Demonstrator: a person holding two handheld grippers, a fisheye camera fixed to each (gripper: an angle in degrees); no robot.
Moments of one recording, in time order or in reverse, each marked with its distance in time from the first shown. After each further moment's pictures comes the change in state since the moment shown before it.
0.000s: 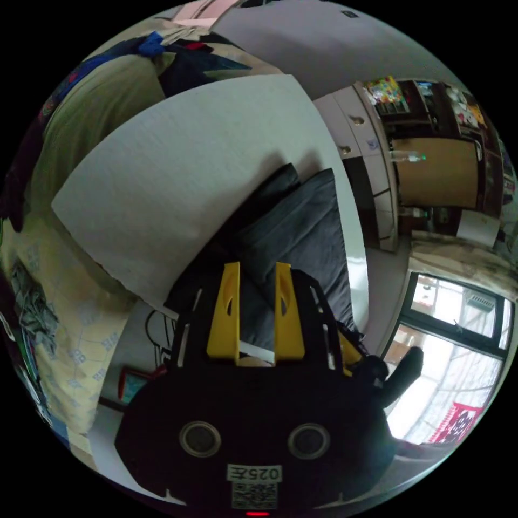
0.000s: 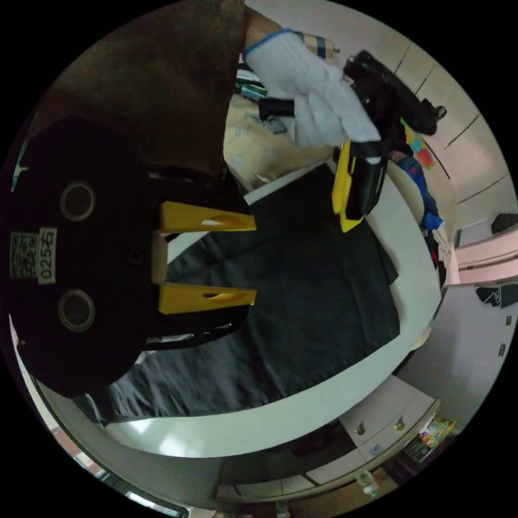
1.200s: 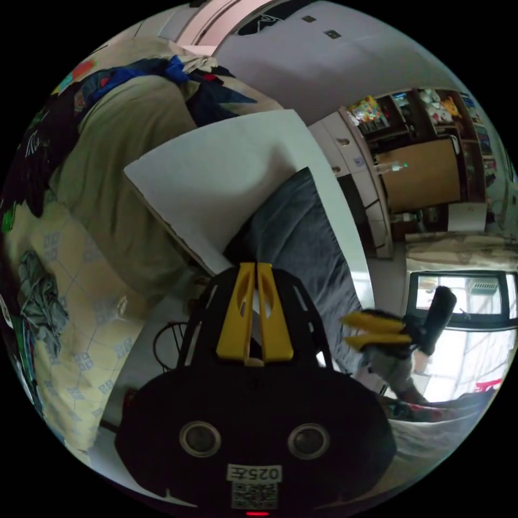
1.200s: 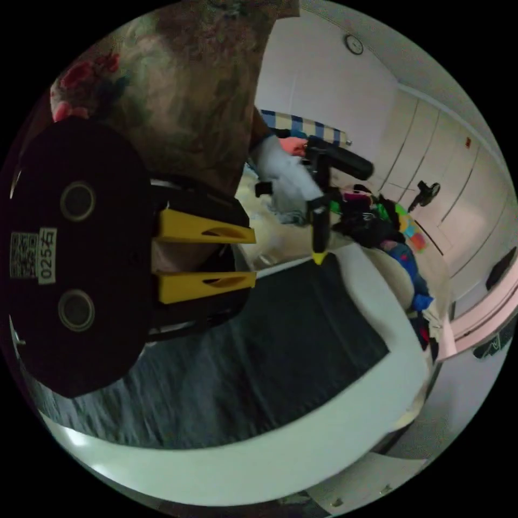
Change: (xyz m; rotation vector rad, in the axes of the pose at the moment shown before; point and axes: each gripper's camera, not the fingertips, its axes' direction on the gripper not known) left arm -0.022 0.081 -0.062 0.182 -0.006 0.090; right arm -0.022 -0.073 0.009 0.062 -0.500 -0.195
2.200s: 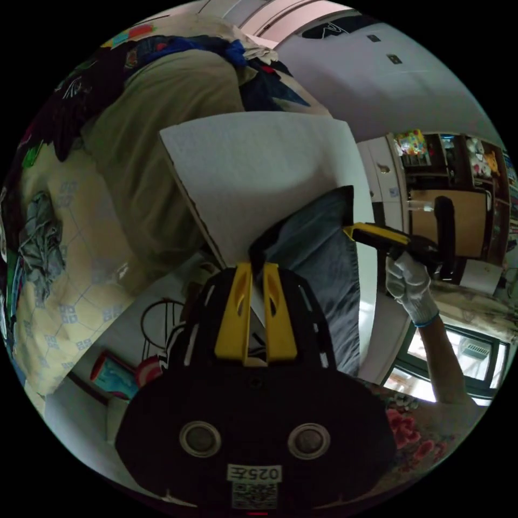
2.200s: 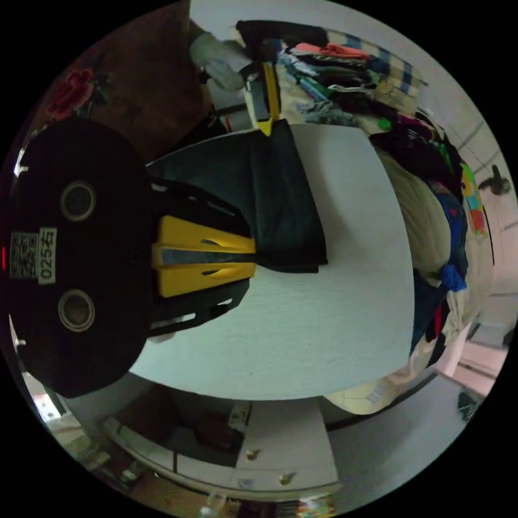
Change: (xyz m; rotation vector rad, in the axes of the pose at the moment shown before) left arm -0.054 -0.037 0.074 -0.003 -0.037 -0.275; right arm 0.031 -0.157 -0.016 -0.320 0.452 -0.164
